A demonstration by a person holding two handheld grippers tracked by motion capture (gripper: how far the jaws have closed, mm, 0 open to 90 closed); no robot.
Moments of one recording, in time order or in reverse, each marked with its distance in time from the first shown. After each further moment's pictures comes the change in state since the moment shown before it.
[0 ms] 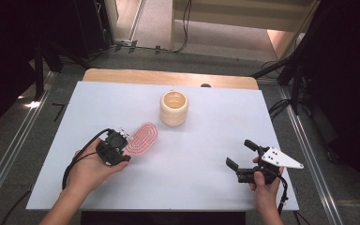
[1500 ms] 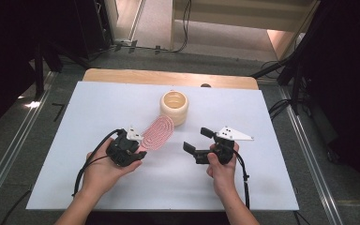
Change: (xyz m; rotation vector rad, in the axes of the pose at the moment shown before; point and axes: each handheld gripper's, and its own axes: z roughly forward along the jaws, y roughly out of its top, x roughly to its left) left arm -0.027 0.012 -0.007 -0.230 -0.045 0.041; right arm 0.053 0.034 0.108 0.064 0.175 0.192
